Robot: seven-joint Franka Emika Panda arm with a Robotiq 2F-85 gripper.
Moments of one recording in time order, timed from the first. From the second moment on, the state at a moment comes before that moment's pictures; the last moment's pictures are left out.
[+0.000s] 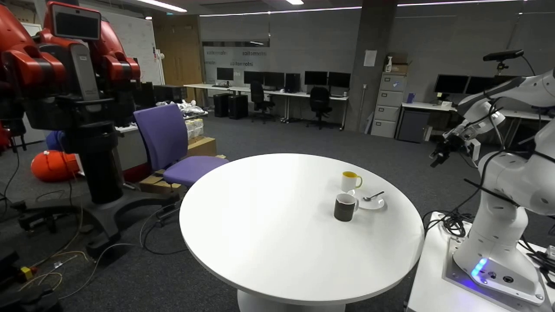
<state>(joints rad) 0.48 -0.47 -1.76 -2.25 0.22 1.84 -0.96</state>
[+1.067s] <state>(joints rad) 0.76 -0.84 -1.86 -2.04 -0.05 1.85 -0.65</state>
